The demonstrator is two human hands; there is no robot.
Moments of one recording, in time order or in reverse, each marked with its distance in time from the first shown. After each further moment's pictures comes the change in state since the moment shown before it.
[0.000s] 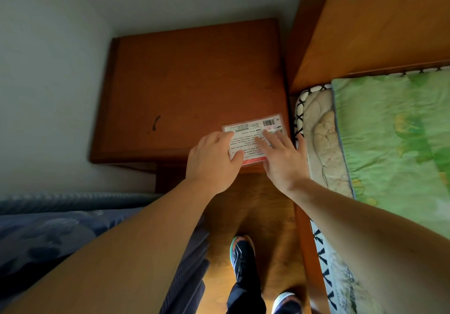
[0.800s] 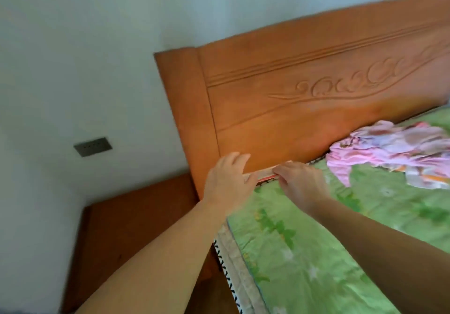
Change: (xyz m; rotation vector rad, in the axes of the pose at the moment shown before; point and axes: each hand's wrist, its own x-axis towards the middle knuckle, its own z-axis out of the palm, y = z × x) left_hand -0.108 0.324 -0.233 0.002 0.259 0.618; right_hand -0.157 0.133 -0.420 -0.136 0.486 0.244
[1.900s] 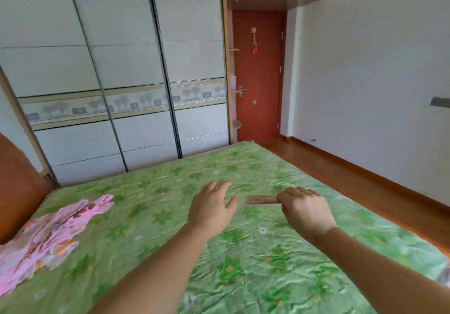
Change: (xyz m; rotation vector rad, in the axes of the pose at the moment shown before) left_hand -0.391 0.598 0.029 -0.302 -0.442 1.440; right_hand -0.696 -0.030 -0.440 -0.922 0.244 1.358
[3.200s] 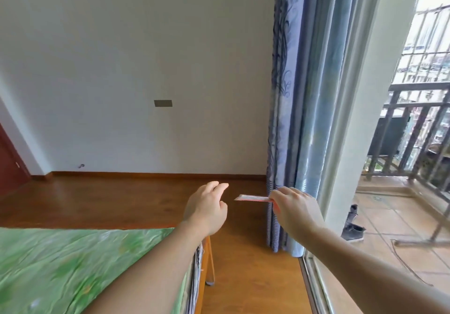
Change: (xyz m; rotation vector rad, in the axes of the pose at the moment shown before) left_hand 0.077 0.607 0.262 -0.303 -0.382 0.927; right_hand -0.307 0.442 -0.204 -0.527 -0.148 0.921
